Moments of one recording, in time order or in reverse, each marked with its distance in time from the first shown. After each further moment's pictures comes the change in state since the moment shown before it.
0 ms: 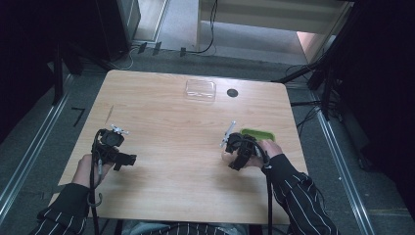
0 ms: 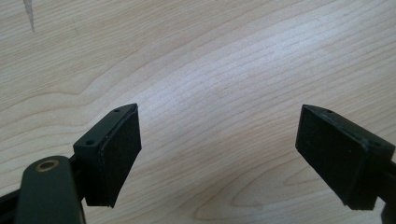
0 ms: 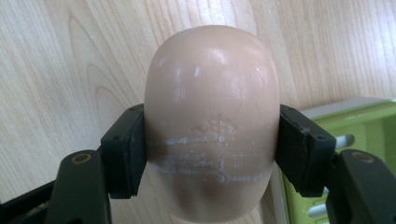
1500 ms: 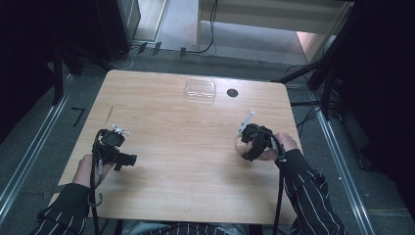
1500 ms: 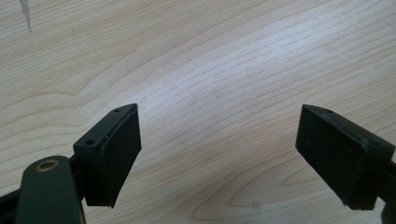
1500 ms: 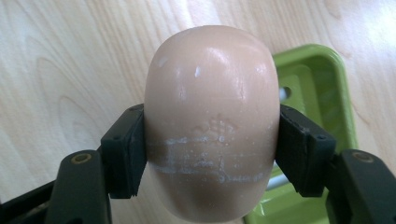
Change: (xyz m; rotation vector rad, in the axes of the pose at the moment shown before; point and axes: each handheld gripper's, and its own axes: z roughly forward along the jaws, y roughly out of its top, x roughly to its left) left arm -0.001 0.000 0.001 0.000 -0.004 0.003; right arm -0.035 -0.032 -0.016 -0.036 -0.049 0.079
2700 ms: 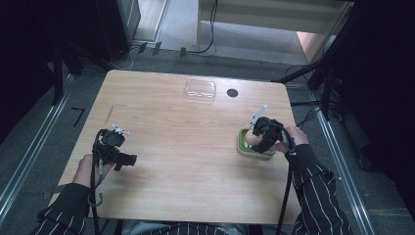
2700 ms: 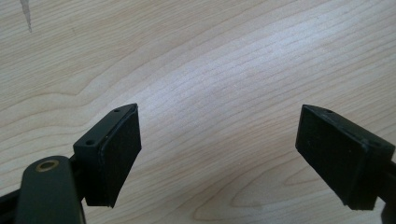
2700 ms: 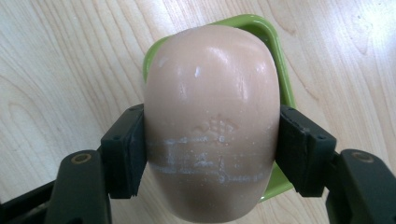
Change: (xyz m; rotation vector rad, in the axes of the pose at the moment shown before) left arm 0.000 0.000 0.000 0.005 0.004 0.005; right arm -0.032 -0.019 -0.004 -0.022 -0.045 0.015
